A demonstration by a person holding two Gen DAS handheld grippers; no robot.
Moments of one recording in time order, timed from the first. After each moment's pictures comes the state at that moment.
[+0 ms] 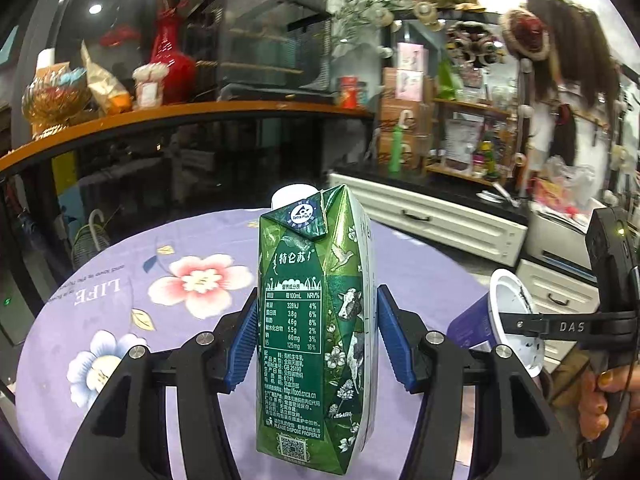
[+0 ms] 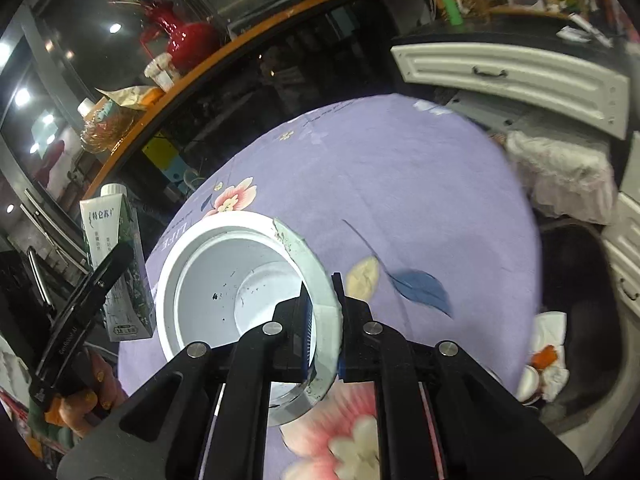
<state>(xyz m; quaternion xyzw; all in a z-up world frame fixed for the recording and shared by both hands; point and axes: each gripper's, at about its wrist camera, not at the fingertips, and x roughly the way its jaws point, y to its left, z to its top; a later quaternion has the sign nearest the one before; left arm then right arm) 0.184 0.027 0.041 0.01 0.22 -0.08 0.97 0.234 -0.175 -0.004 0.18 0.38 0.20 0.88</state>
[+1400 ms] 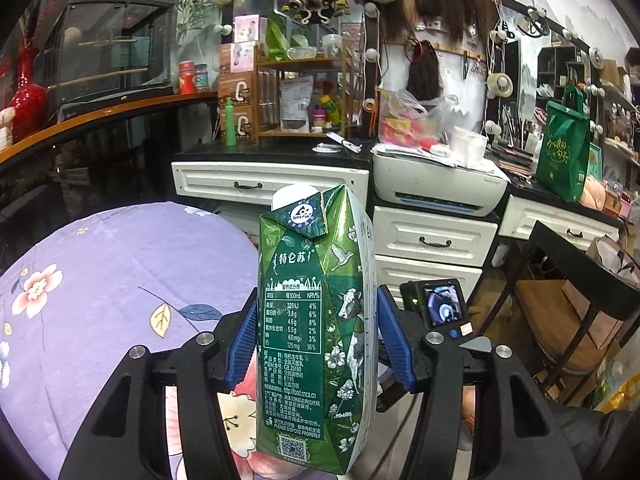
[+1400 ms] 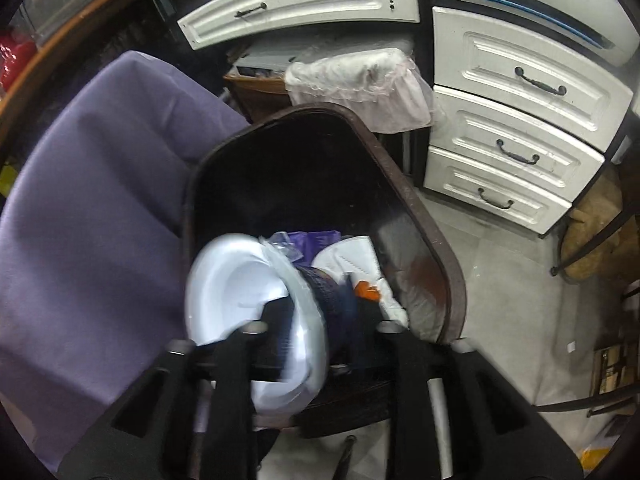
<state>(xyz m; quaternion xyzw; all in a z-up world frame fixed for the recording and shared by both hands) 0.127 -0.187 0.008 0.07 0.25 -0.28 0.93 0.213 -0.385 -0.193 0.18 0.47 -0.07 0.86</state>
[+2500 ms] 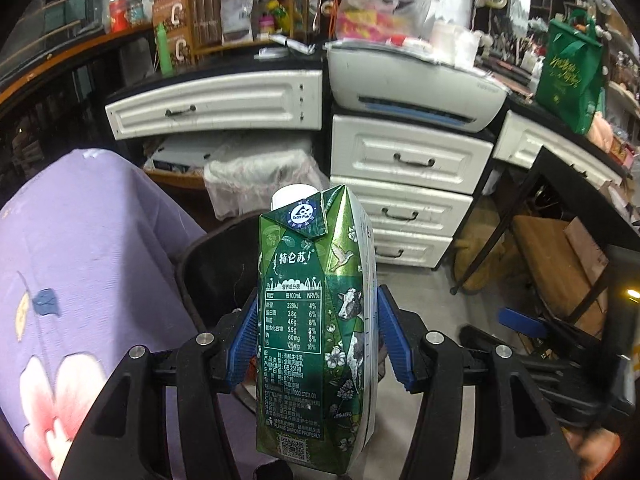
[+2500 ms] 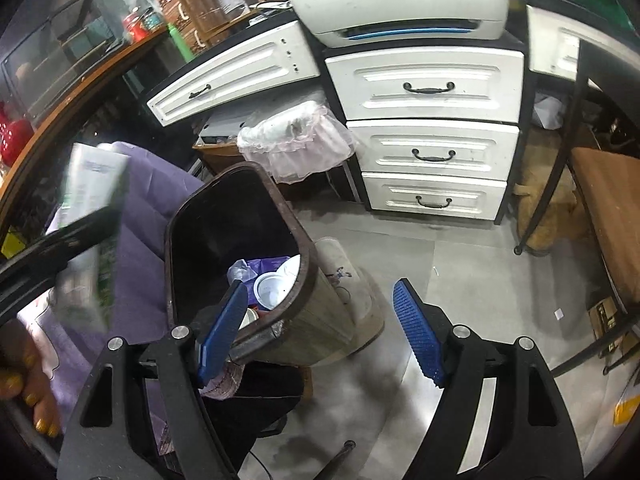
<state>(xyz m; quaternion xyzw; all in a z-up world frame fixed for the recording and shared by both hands) 0.185 -0.310 -0.086 0.13 0.38 -0.31 0.86 0.064 -0.461 -0.150 0.25 0.38 -0.13 0.88</state>
